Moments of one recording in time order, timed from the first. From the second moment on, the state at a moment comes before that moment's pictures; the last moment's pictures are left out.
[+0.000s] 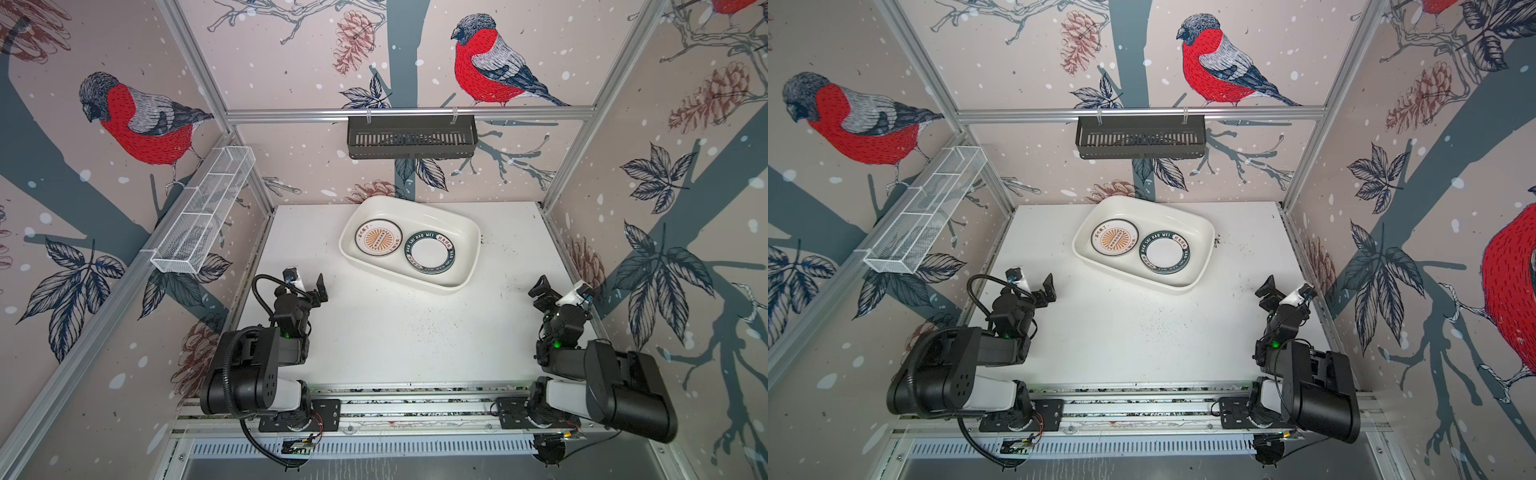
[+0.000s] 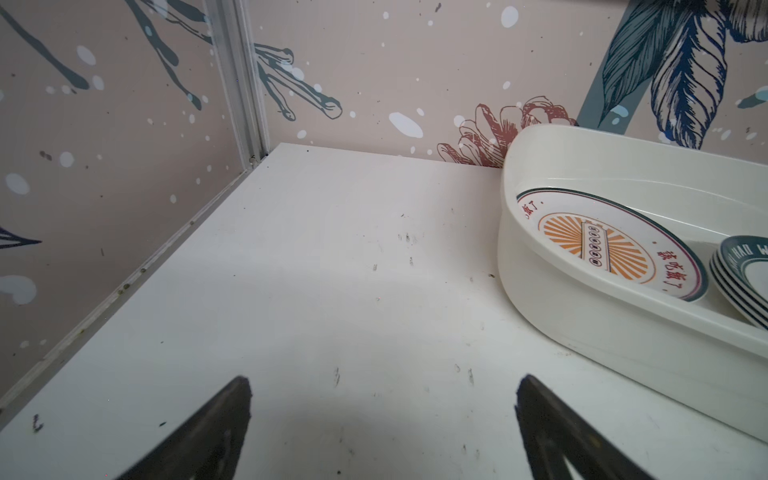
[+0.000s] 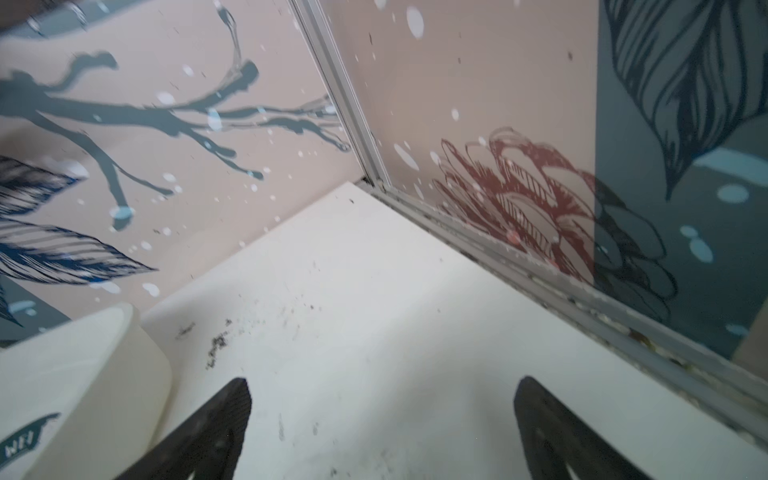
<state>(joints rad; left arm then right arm) 0.09 1.44 0.13 1.14 0.03 -0.09 -0.26 1.29 0.04 1.20 0.07 0.38</state>
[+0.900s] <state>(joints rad) 0.10 1.58 0.05 1.49 0.05 -0.11 -0.06 1.47 0.08 1.32 0.05 0.15</state>
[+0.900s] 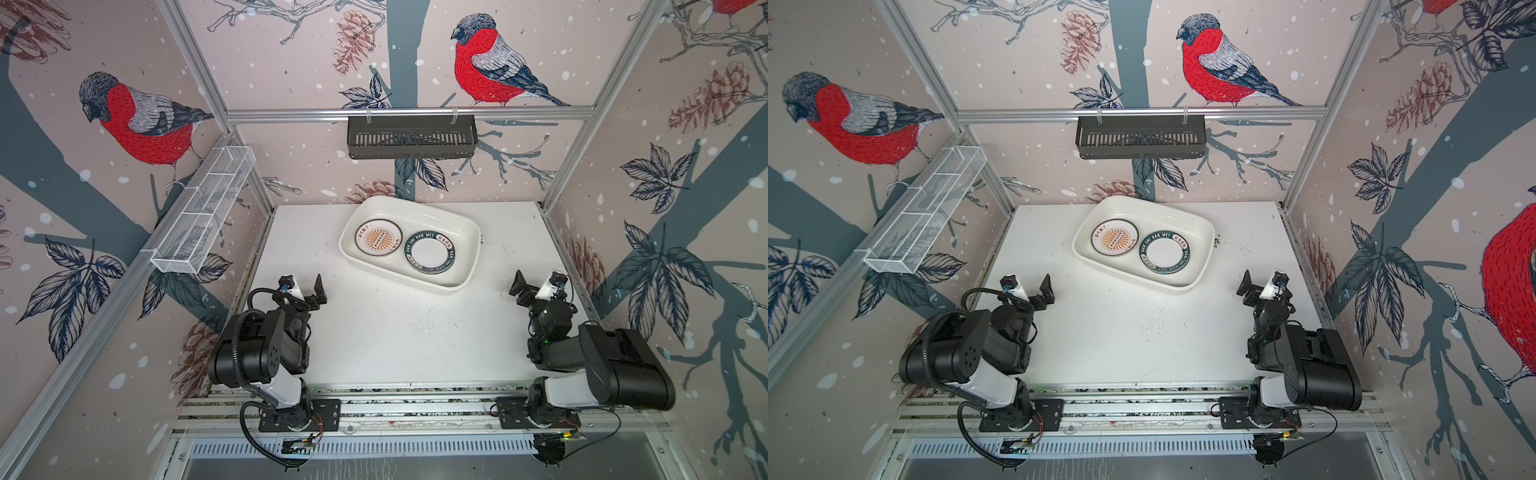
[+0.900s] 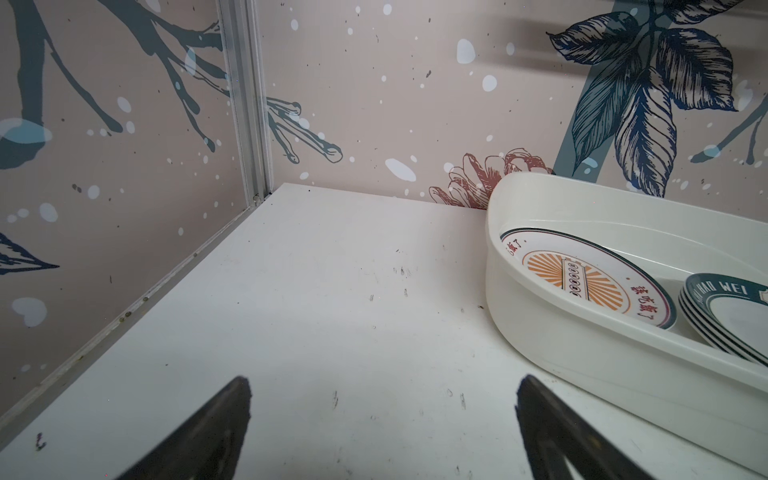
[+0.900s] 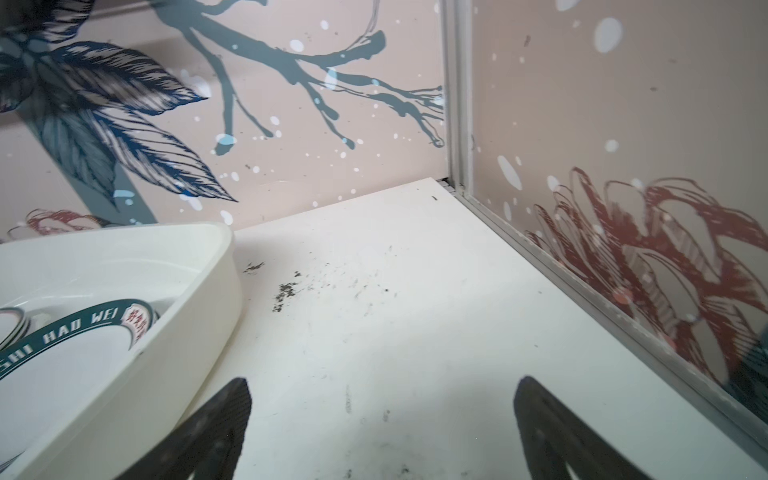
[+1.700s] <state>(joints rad) 0.10 1.58 0.06 1.49 0.05 -0.11 0.00 1.53 0.20 1.21 0.09 0.05</state>
